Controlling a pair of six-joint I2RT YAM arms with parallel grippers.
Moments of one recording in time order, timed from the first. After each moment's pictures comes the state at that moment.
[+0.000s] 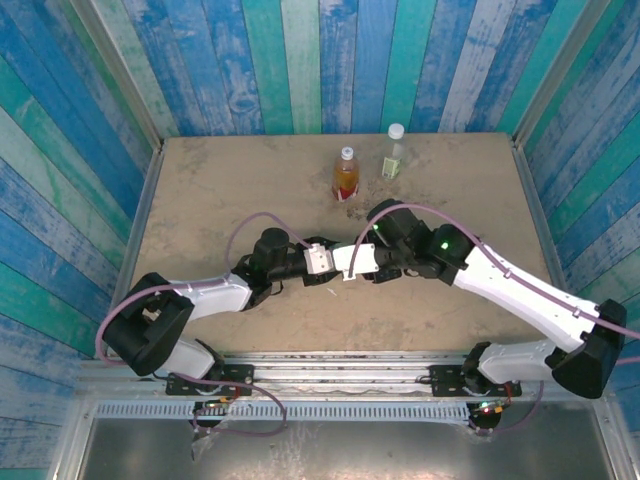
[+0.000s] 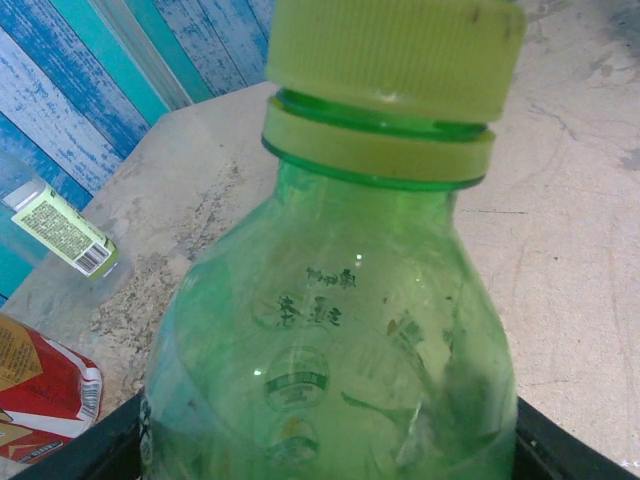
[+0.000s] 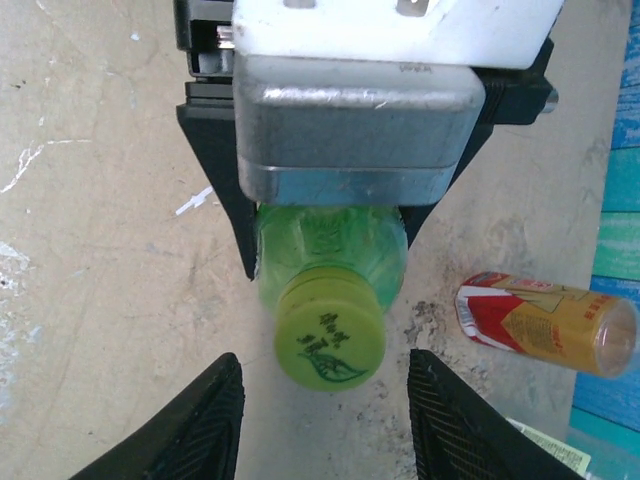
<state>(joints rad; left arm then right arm) -0.66 1.43 0.49 0.62 0.52 0.60 0.89 1.28 1.19 -0.81 -0.01 -1.01</state>
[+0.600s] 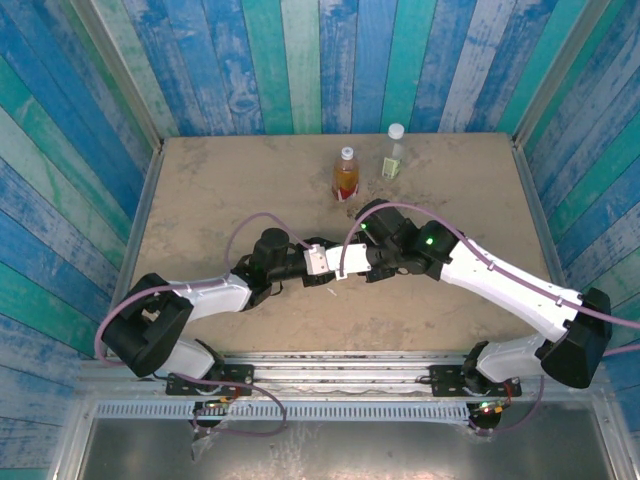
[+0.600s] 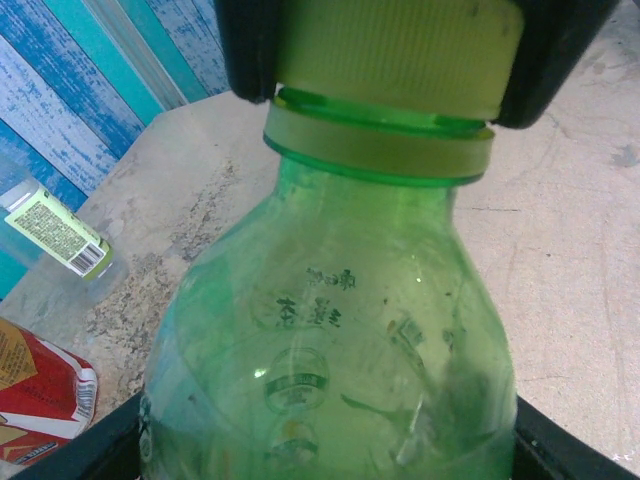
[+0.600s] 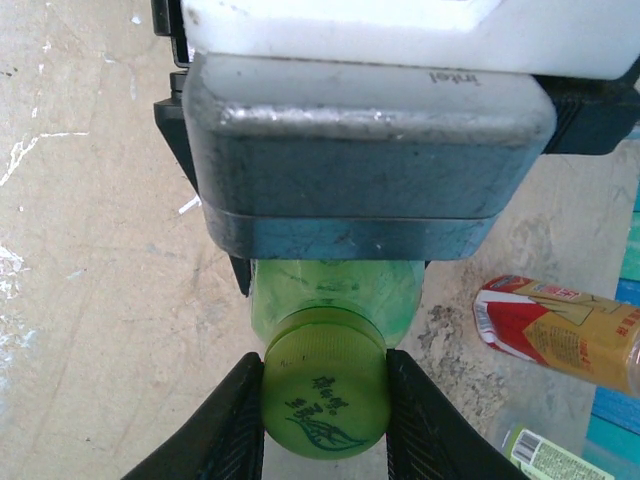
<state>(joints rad) -0.66 1.42 0.49 0.61 0.52 0.61 0.90 1.34 1.21 -0.81 0.01 -0.99</state>
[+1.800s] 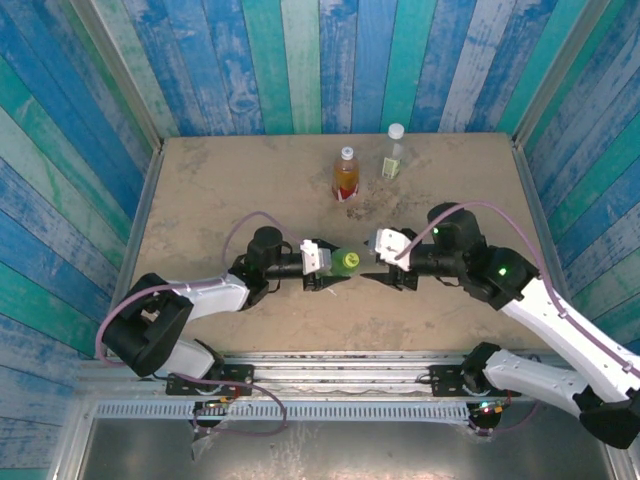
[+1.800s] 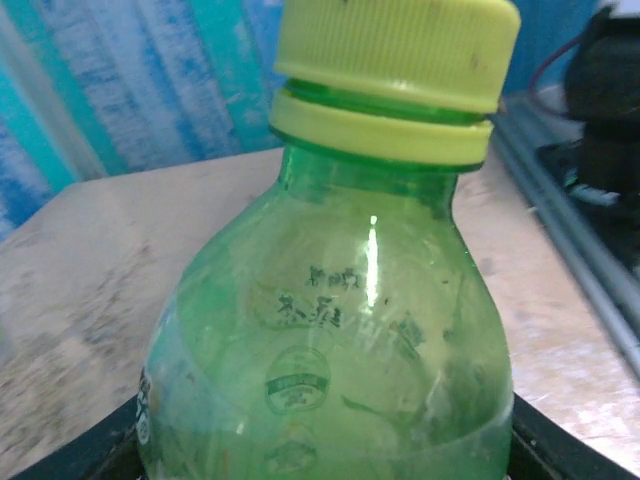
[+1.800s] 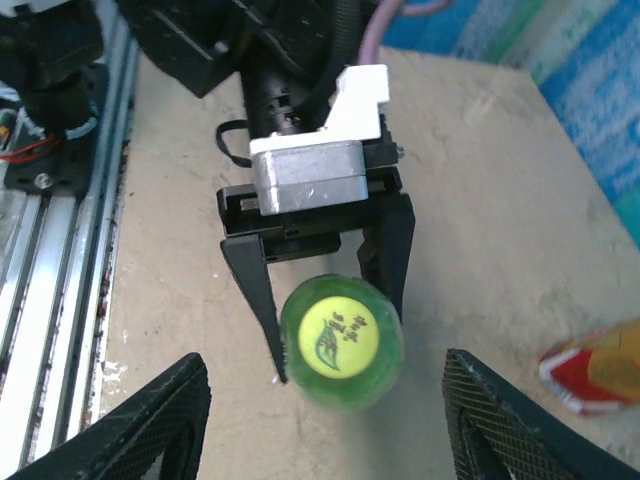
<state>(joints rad) -0.63 1.42 0.48 0.73 0.84 0.39 0.71 0.95 0.99 -0.61 -0.48 -0.63</state>
